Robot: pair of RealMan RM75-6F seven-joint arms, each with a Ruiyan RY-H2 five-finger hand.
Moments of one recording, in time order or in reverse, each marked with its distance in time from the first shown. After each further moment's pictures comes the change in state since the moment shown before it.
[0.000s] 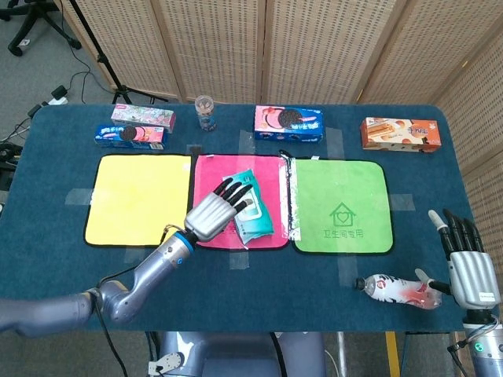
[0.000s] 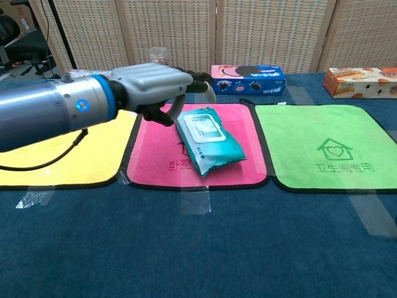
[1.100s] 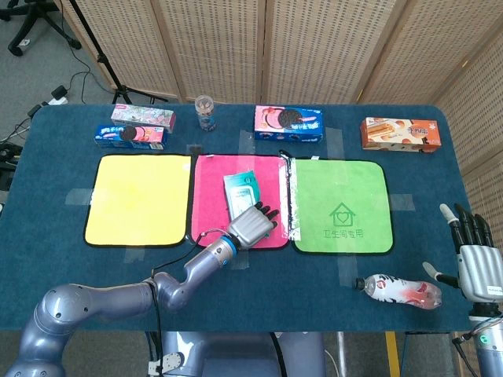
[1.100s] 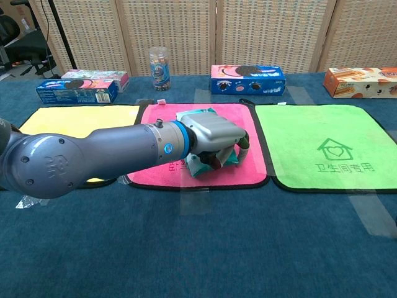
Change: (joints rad) left arm -0.236 -0.272 0.066 0.374 -0.121 -0.151 -0.030; right arm 0.011 -0.002 0.029 0.029 0.058 -0.025 0.027
